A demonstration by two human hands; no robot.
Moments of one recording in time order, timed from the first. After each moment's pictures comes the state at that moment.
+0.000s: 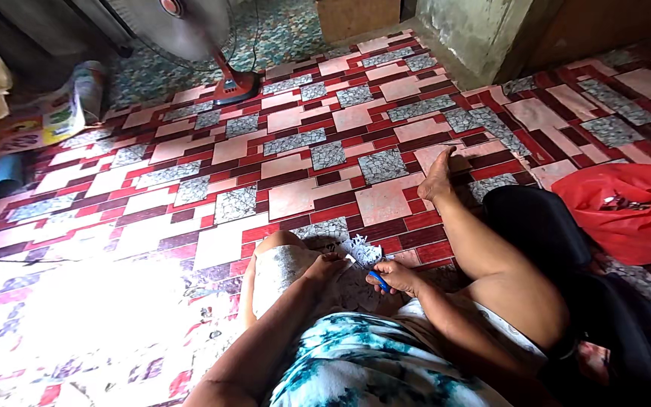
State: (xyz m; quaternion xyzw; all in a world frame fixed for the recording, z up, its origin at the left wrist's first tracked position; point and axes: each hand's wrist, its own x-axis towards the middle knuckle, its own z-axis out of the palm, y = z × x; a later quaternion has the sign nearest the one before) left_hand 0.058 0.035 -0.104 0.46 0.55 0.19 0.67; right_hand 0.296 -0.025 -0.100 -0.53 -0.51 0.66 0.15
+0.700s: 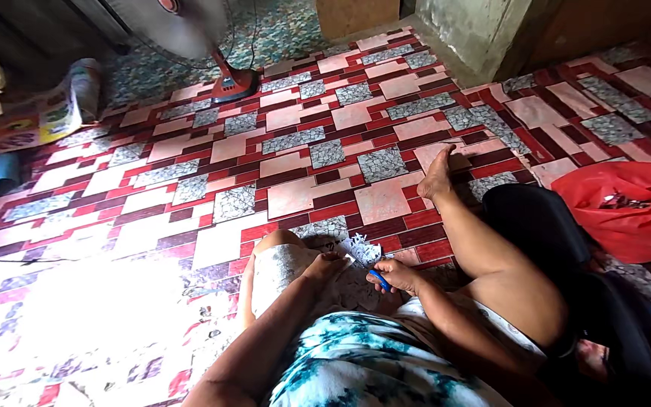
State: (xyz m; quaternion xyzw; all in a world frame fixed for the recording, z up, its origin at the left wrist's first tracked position) left_hand 0.060 0.033 -0.099 0.46 0.55 0.18 0.67; right_hand 0.298 -0.026 -0.098 -0.53 -0.50 0.67 0.16
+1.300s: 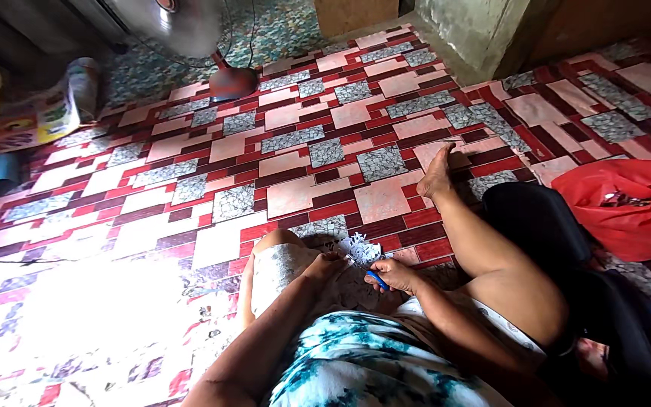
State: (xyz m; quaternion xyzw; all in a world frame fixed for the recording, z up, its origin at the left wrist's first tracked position) left_hand 0.059 0.034 -0.103 0.48 0.54 0.17 0.67; right_hand 0.293 -0.026 -0.100 -0.52 -0.52 0.66 0.17
